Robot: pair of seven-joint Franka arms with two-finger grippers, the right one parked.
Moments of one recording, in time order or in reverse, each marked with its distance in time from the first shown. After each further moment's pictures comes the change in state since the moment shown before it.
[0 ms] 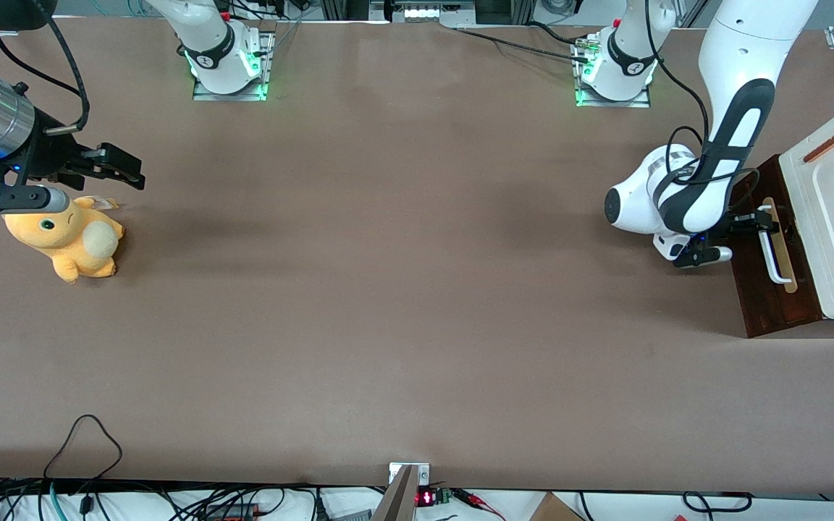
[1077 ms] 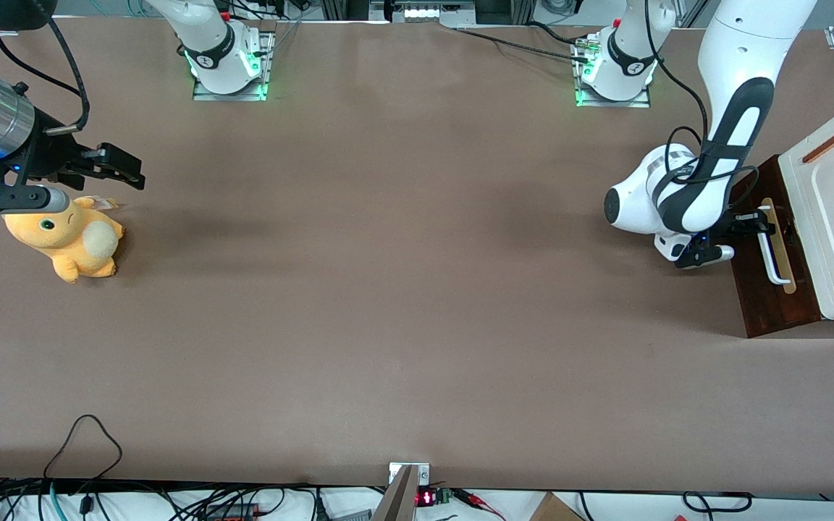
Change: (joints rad) arm -0.008 -0.004 -0.002 0.003 0.005 -0.011 -0.040
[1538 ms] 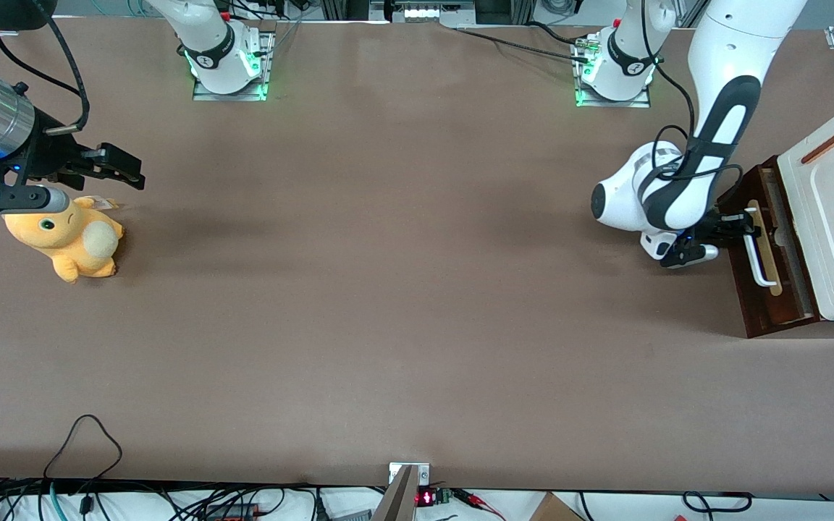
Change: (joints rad) arm -0.005 -0.001 -0.063 -0.006 -0.010 -0.018 -0.012
